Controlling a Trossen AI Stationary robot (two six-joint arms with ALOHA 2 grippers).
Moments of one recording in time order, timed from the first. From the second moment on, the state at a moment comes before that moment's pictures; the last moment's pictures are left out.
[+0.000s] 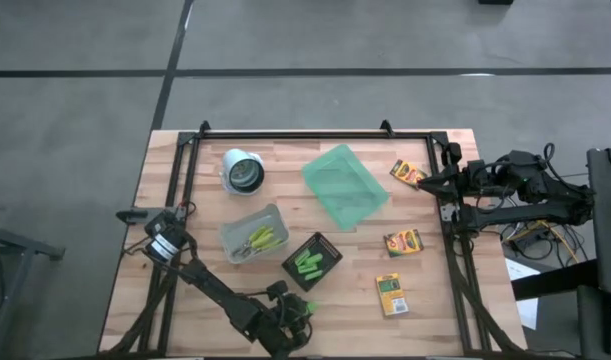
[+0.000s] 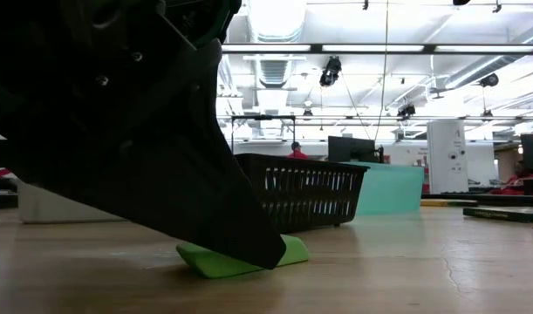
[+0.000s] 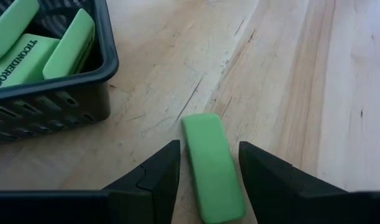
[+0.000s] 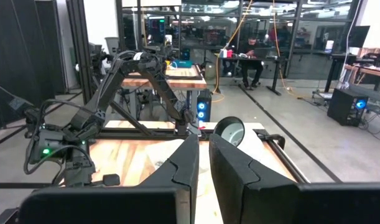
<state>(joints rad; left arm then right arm) -0.71 2.17 1.39 -0.19 -0.68 -1.03 0.00 0.40 0.78 -0.39 0.00 0.00</state>
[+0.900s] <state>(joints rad) -0.71 2.17 1.39 -0.19 -0.69 -1.03 0.00 0.40 0.78 -0.39 0.00 0.00</state>
